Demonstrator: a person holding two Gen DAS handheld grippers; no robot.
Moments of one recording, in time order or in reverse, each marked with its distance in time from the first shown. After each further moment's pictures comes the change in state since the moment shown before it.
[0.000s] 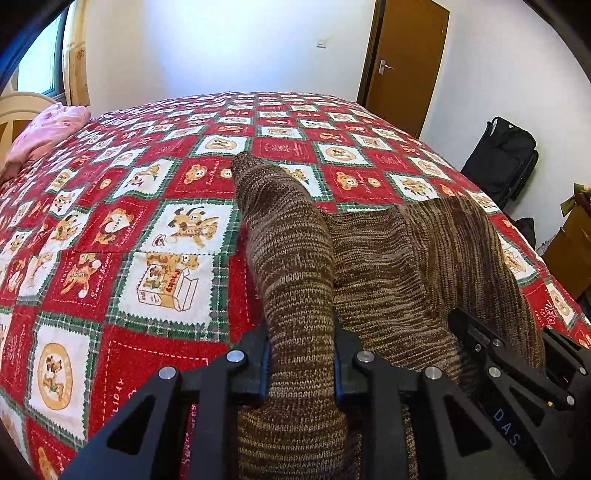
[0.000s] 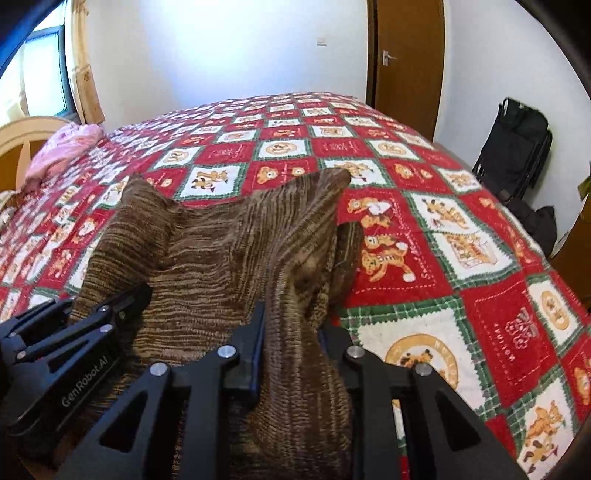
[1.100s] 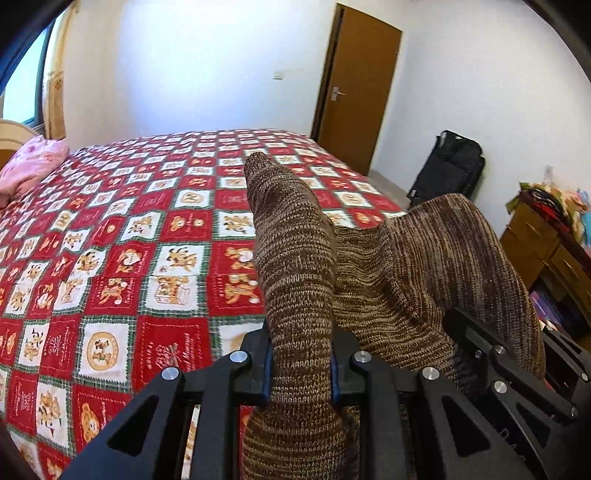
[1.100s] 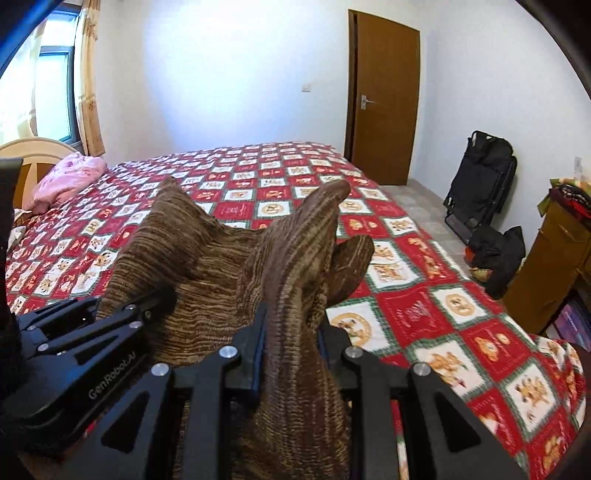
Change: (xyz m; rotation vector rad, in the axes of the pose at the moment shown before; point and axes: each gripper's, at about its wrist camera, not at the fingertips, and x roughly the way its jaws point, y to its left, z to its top) left arm -0.139 -0.015 -0.011 0.089 -0.104 -0.160; right arm -0.151 -0.002 -0.016 0.024 -0.165 -0.064
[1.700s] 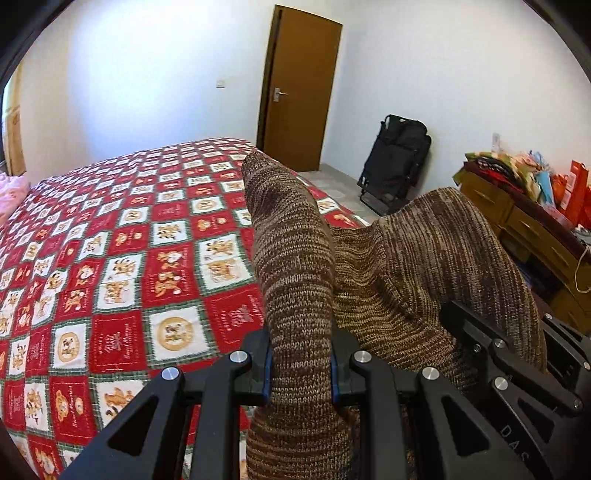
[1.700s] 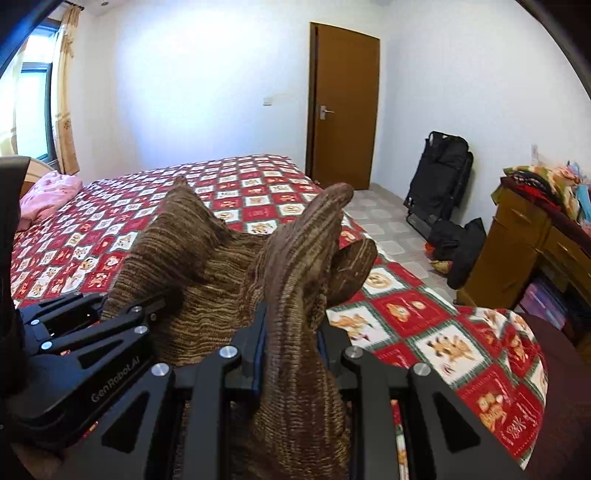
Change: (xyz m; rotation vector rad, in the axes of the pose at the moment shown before) left arm -0.039 -0.077 -0.024 0.140 0.001 -0.119; right arm -0.067 -0.053 -0.029 0.067 -0.038 -0.115
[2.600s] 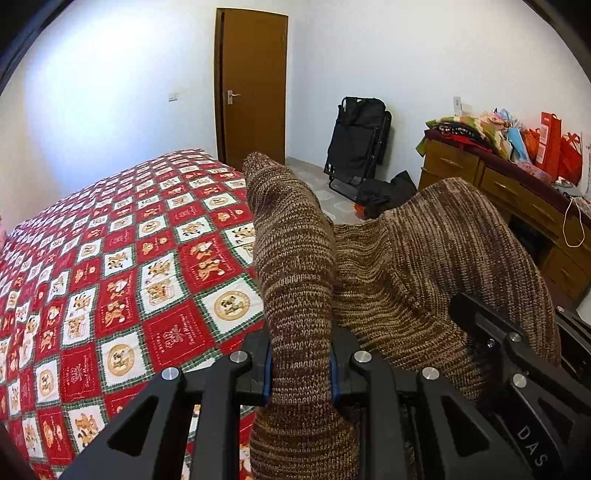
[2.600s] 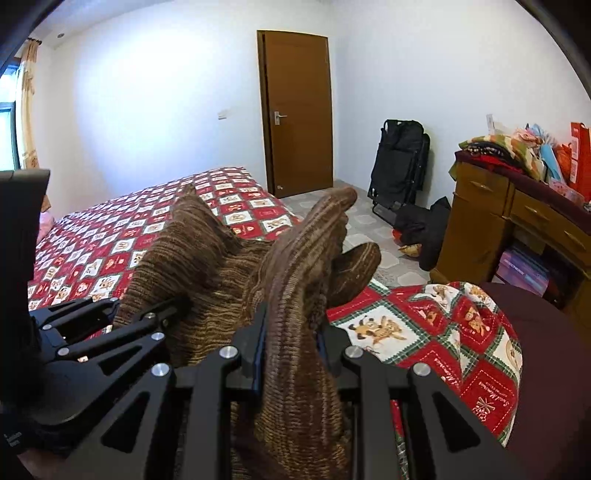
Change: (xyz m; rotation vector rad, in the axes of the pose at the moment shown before) left arm 0.025 -0.078 0.006 0.160 0.024 -0.041; right arm -0.021 -0.075 -0.016 0.155 -0.025 -0.077
